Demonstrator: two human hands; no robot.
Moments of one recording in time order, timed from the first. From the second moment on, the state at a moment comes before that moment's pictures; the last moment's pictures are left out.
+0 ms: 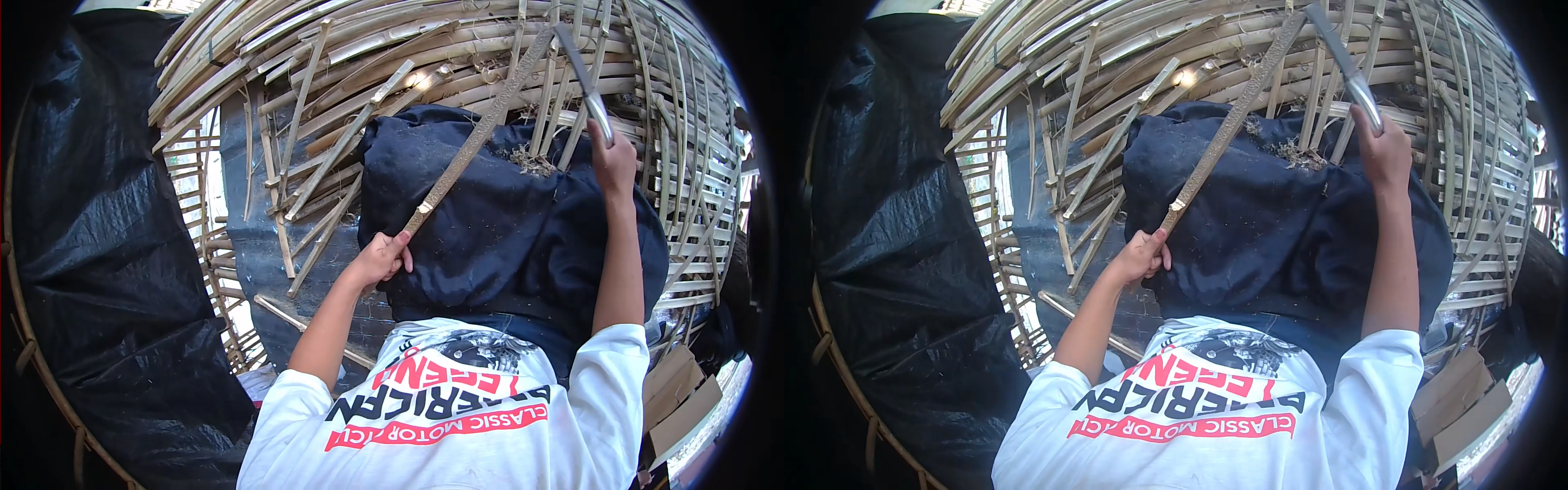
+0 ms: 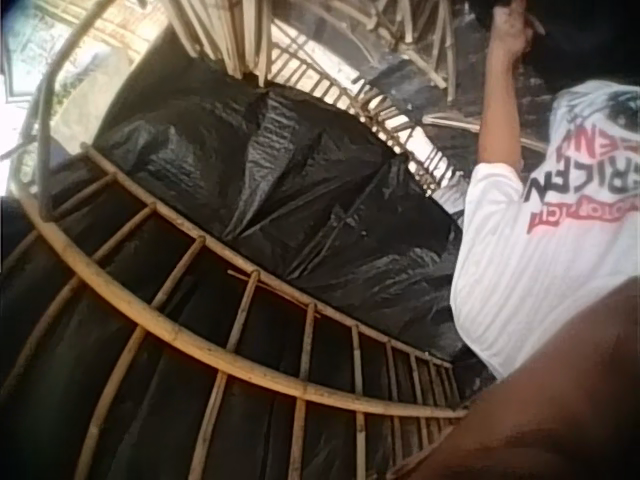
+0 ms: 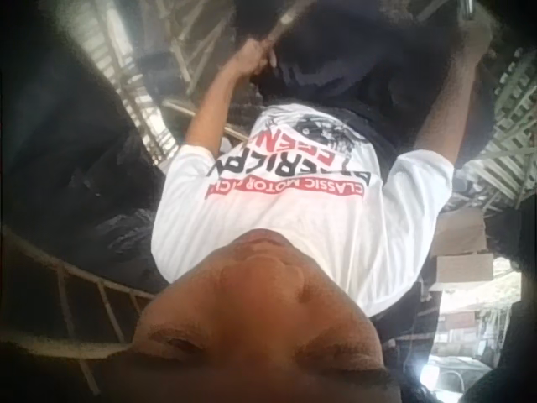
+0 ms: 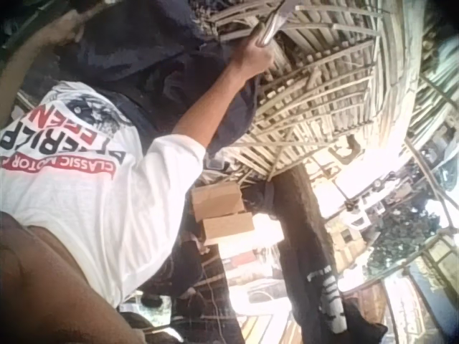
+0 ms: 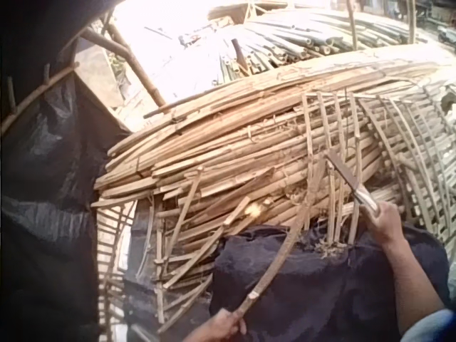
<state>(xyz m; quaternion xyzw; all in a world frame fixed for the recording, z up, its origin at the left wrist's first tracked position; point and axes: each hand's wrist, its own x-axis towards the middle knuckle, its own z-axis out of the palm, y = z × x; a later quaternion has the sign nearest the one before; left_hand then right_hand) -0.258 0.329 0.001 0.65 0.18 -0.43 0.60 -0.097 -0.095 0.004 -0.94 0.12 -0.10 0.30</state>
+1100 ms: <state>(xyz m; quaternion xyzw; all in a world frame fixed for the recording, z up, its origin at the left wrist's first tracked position) -0.259 0.323 0.010 0.67 0.20 -0.42 0.57 -0.152 0.015 0.003 -0.94 -0.24 0.11 0.23</state>
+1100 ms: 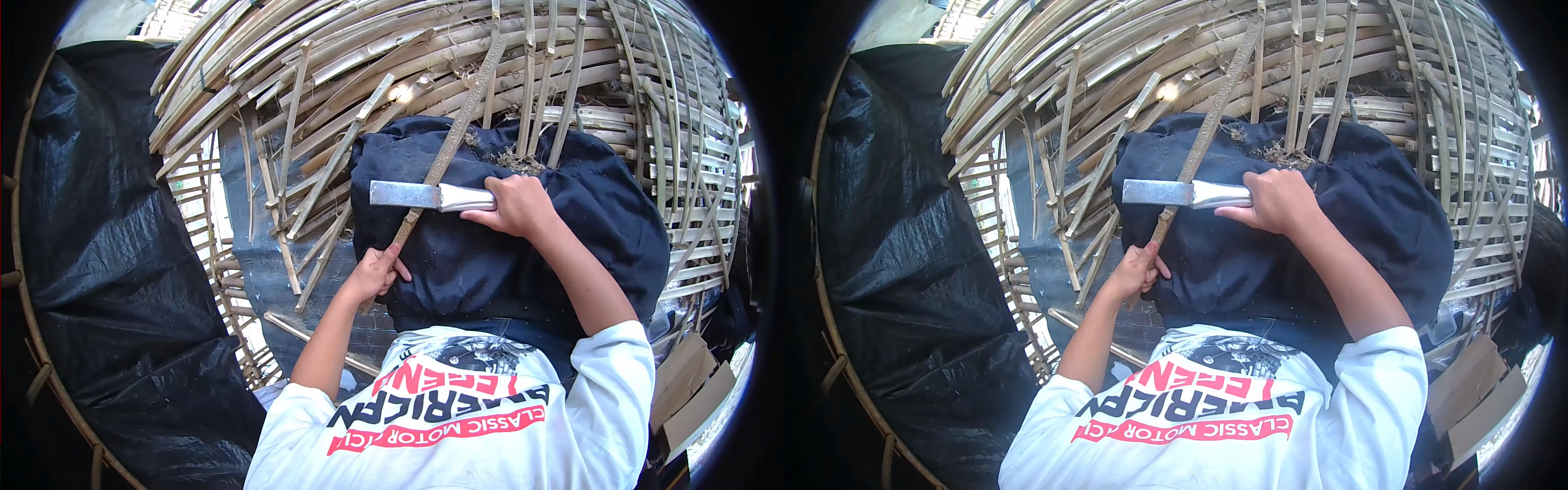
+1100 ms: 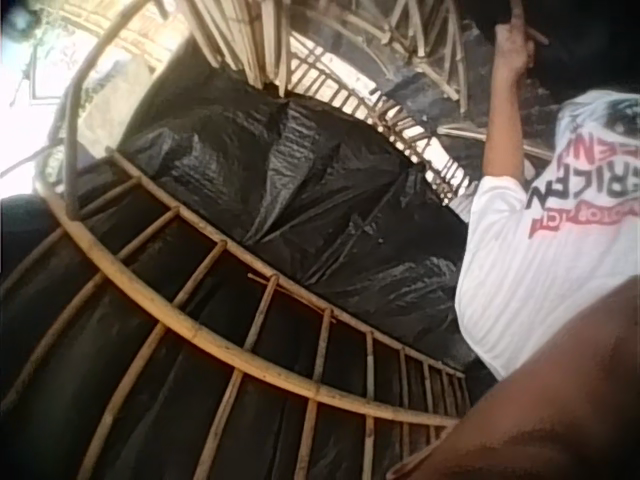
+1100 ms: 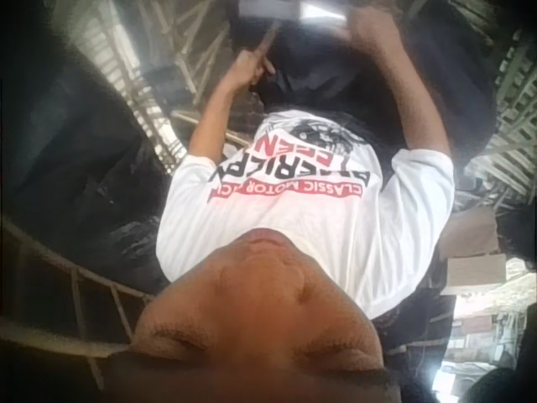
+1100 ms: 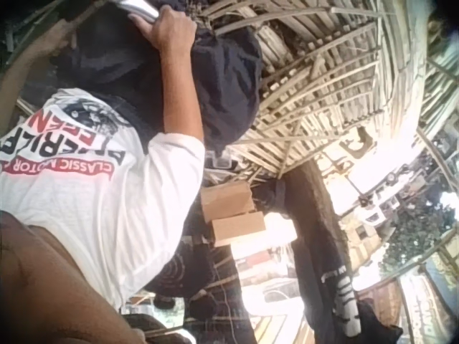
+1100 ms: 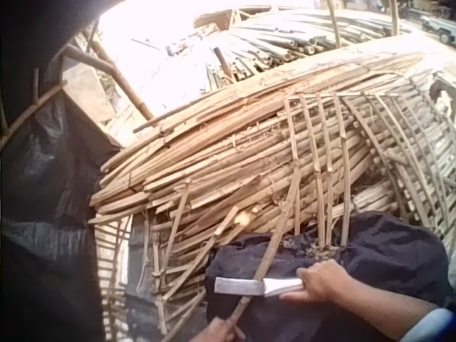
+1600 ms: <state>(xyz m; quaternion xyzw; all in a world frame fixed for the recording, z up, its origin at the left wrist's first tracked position) -0.254 0.323 0.008 0.66 0.18 -0.42 0.59 -0.099 -0.042 0.074 -0.96 -0.04 0.02 0.28</state>
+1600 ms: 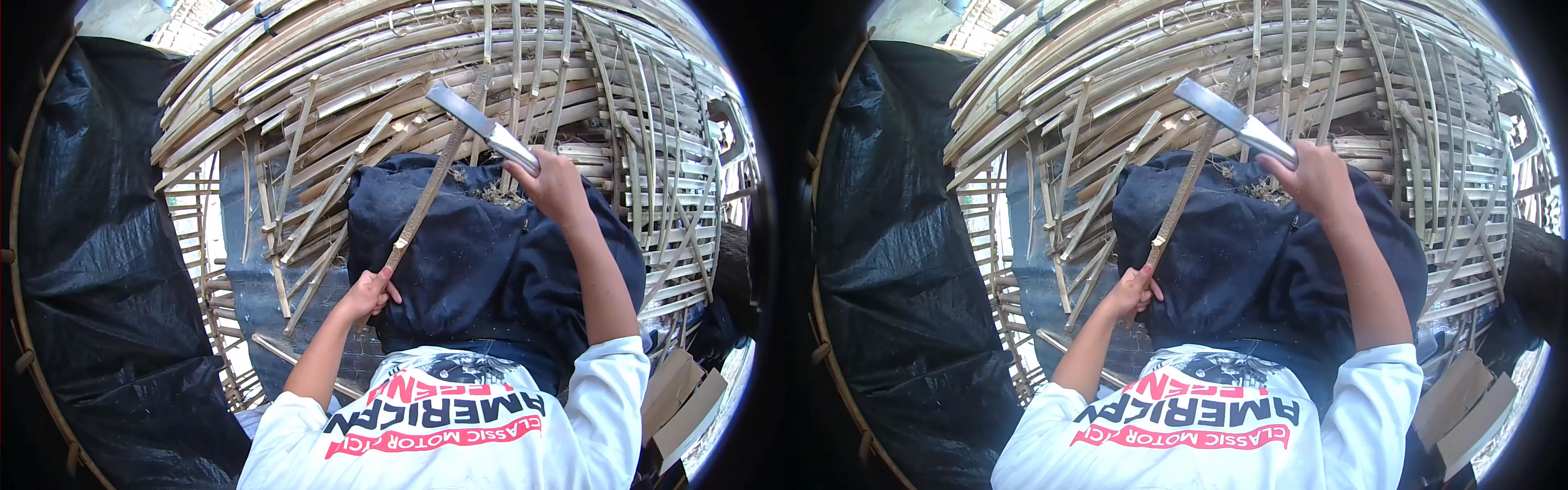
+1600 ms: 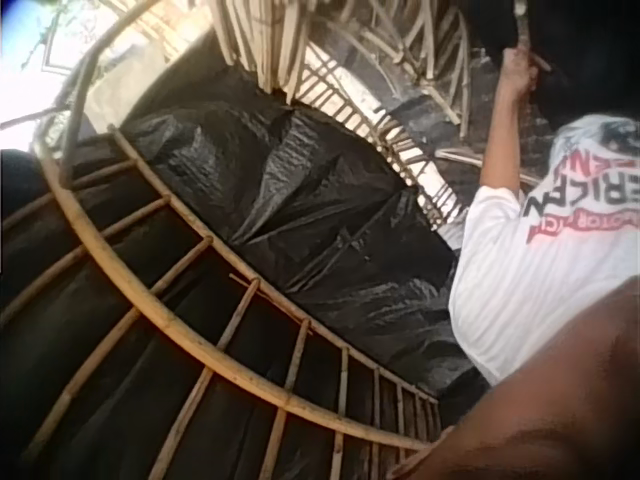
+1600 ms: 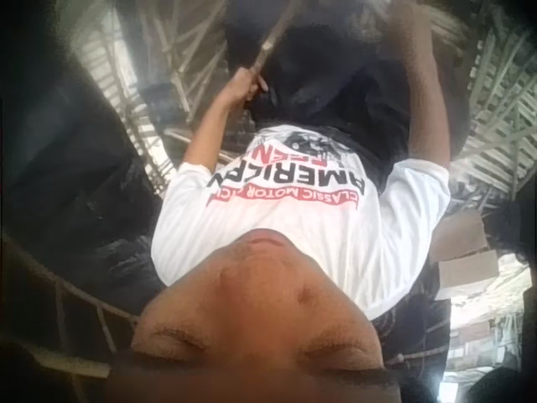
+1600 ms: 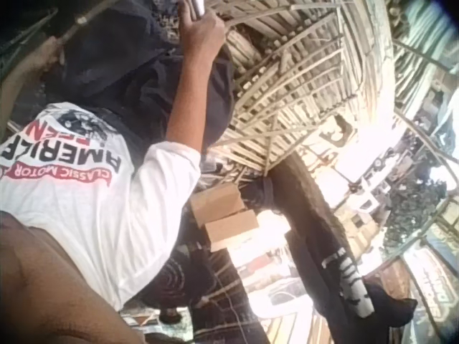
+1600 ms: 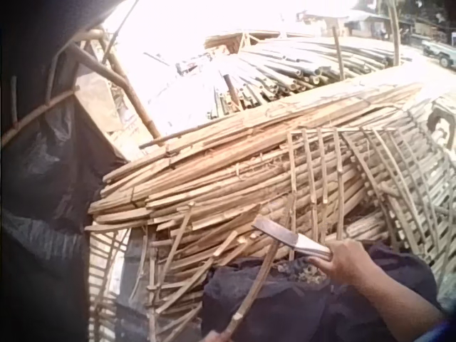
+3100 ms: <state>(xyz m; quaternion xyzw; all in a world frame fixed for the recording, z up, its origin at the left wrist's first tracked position) -0.263 0.282 0.019 0.88 0.13 -0.16 0.44 -0.065 -0.063 0.066 -0.99 -0.07 0.00 0.10</state>
